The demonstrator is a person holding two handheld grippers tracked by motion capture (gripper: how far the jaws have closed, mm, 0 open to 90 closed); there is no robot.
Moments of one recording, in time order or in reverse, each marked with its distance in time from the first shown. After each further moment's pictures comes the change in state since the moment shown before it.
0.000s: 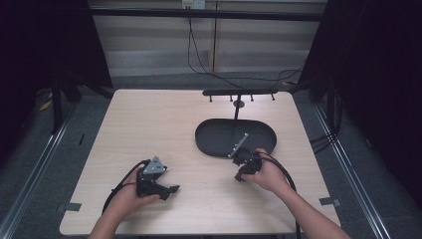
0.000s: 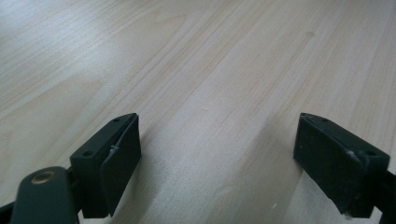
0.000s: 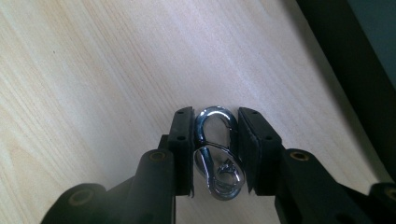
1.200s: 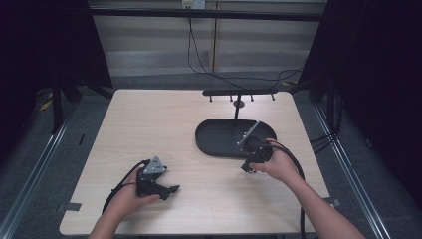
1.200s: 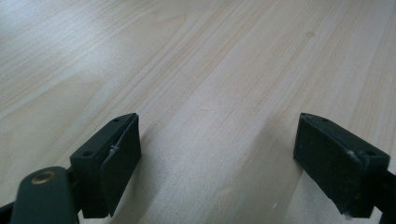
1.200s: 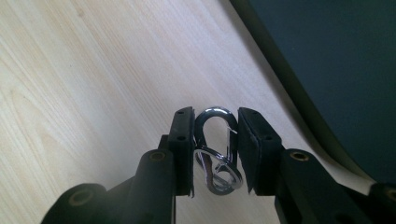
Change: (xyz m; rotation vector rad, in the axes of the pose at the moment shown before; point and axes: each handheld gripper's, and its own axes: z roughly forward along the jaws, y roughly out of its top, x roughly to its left) left arm 0.000 0.000 0.000 0.000 0.000 0.000; right arm -0.021 -0.001 -0.040 -0.033 0.019 0.061
